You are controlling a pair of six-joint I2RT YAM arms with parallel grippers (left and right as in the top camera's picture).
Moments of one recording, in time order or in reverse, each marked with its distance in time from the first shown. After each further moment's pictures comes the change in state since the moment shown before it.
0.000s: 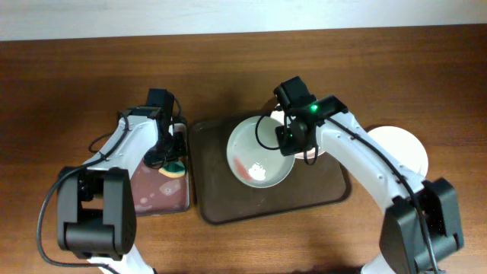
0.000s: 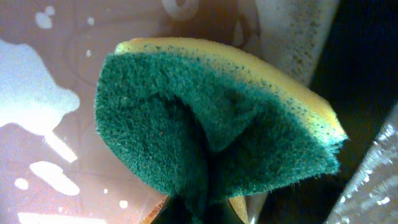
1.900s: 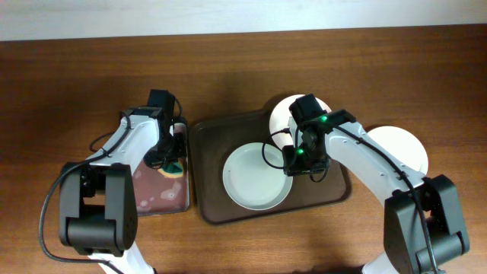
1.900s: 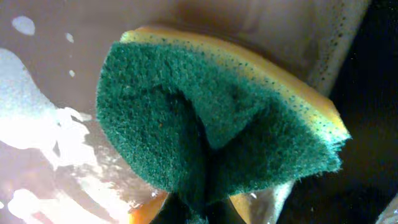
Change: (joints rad) left arm 0.001 0.025 0.000 0.014 -0.024 0.017; right arm -0.085 -0.006 -0.194 0.018 -0.312 0.009
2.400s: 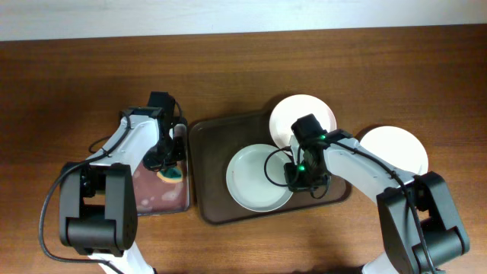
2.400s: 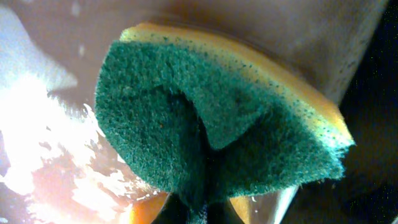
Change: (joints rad) left arm 0.000 0.000 0.001 -0.066 0.000 0.000; right arm 0.000 0.000 -0.208 0.175 -0.053 0.010
